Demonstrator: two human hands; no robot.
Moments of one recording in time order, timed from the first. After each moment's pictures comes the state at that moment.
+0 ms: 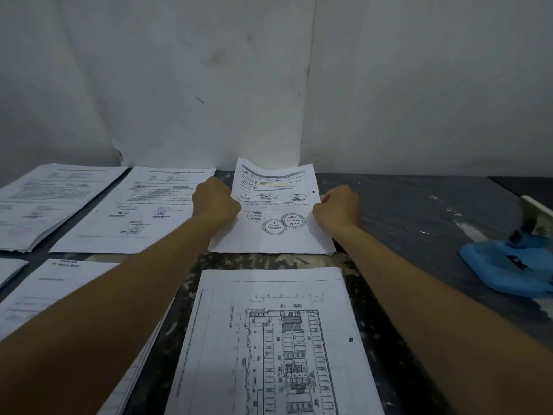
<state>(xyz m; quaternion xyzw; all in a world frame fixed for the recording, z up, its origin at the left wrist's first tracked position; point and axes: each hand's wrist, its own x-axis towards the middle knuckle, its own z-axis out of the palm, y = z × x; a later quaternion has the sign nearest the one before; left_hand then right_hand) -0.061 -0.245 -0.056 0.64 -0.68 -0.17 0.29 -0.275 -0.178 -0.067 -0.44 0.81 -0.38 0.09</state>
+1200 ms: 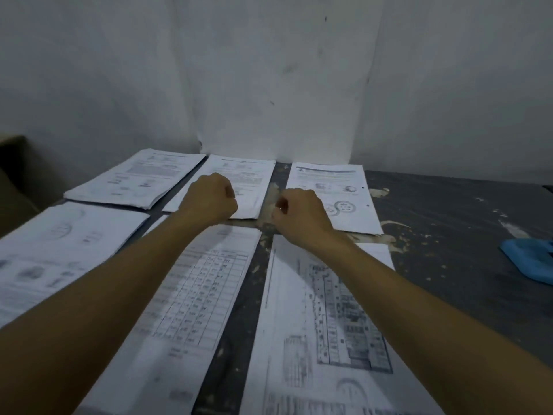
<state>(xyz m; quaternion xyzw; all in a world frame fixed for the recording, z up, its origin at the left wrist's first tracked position) 0.084 -0.145 -0.018 0.64 -0.73 -0.07 0.23 -0.099 -0.096 -0.037 -0.70 0.63 -0.32 0.07</state>
